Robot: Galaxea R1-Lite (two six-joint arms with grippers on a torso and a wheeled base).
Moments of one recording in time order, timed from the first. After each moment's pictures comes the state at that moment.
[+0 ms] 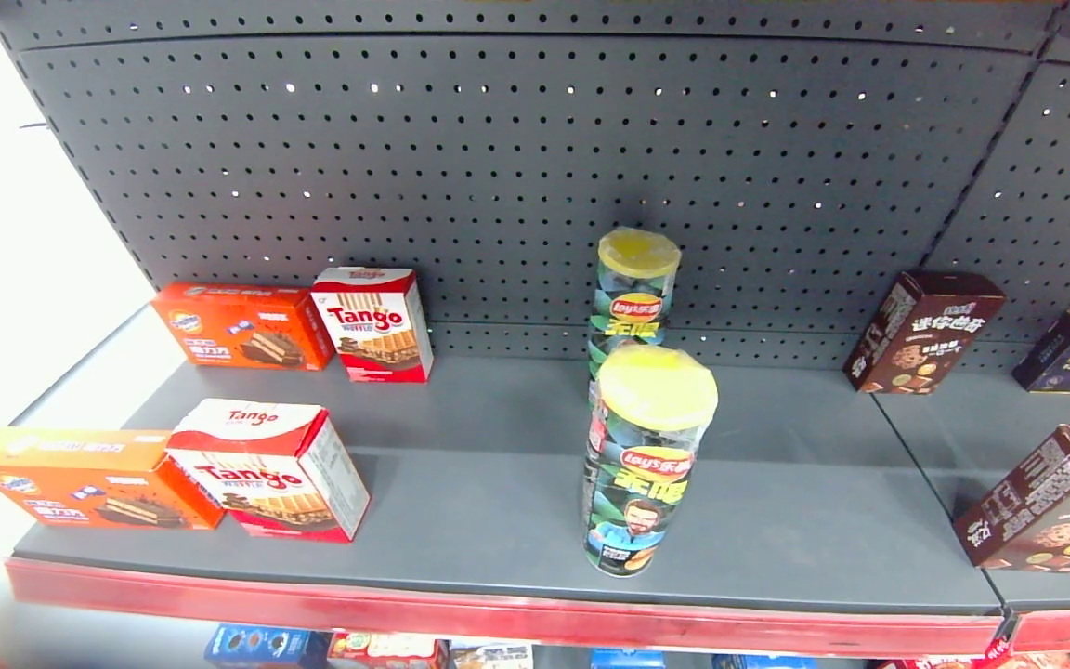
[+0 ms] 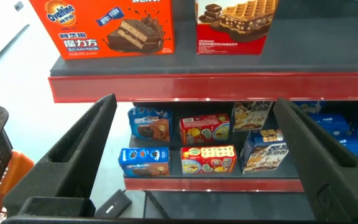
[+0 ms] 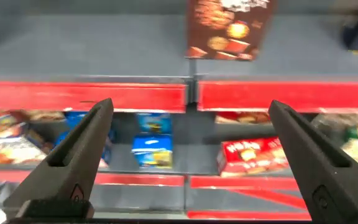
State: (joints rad) left arm 0.00 0.00 0.00 0.00 -0.03 0.03; right arm 0.00 0.08 0.00 0.00 0.01 0.02
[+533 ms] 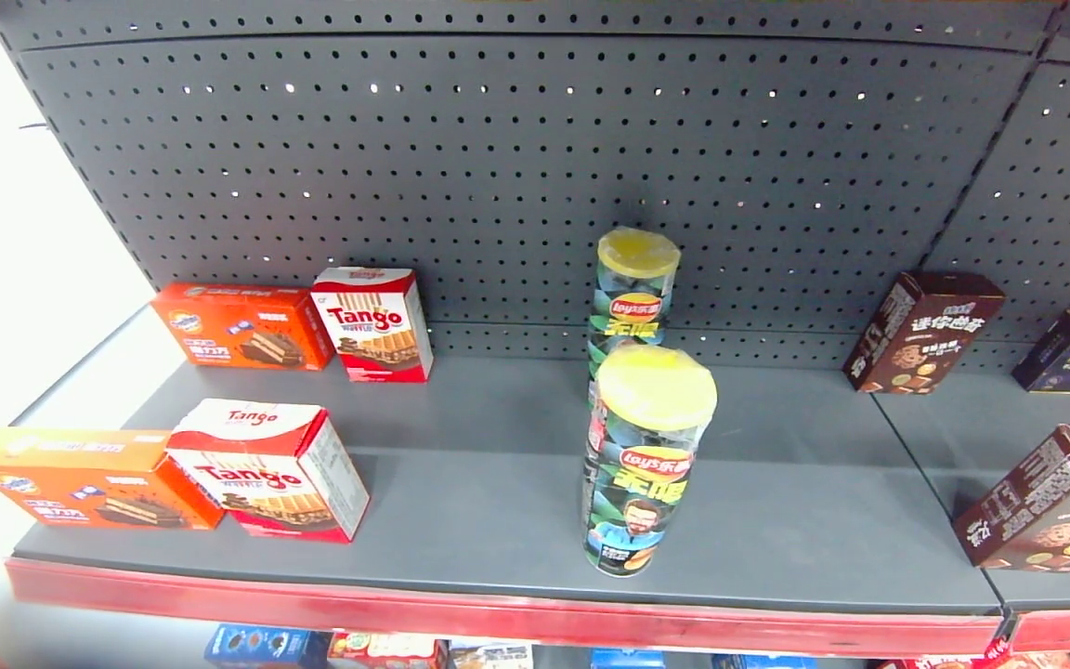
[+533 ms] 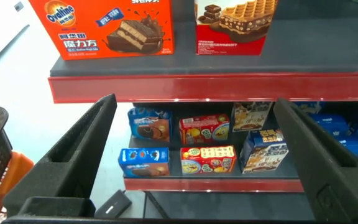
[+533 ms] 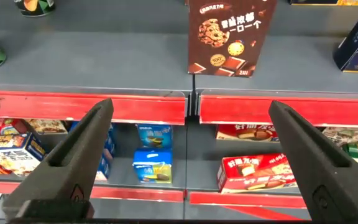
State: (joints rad) left arm 0.00 0.00 0.00 0.00 -0.03 0.03; right arm 0.01 0.01 0.00 0.00 -0.02 0.01
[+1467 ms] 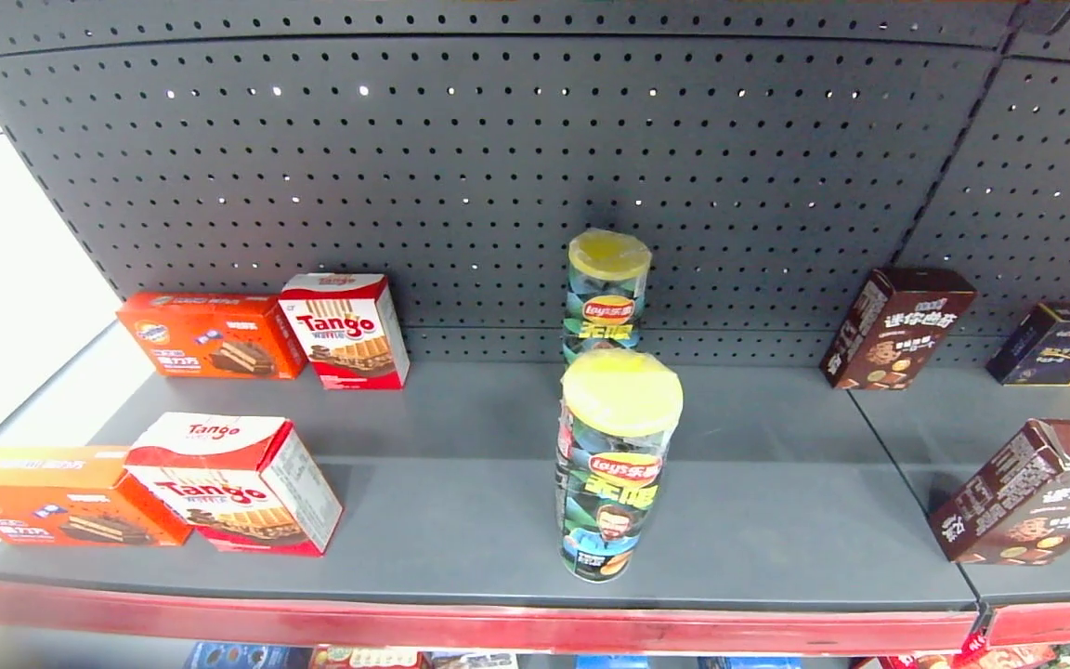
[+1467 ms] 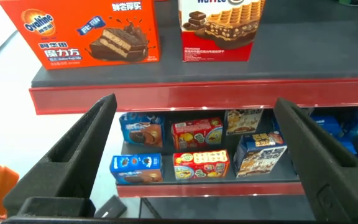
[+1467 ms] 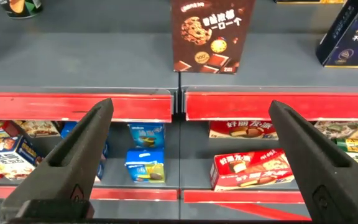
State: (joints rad) left arm 0.00 0.00 0.00 0.00 -0.02 0.02; right arm 0.01 0.01 0.00 0.00 -0.02 0.01
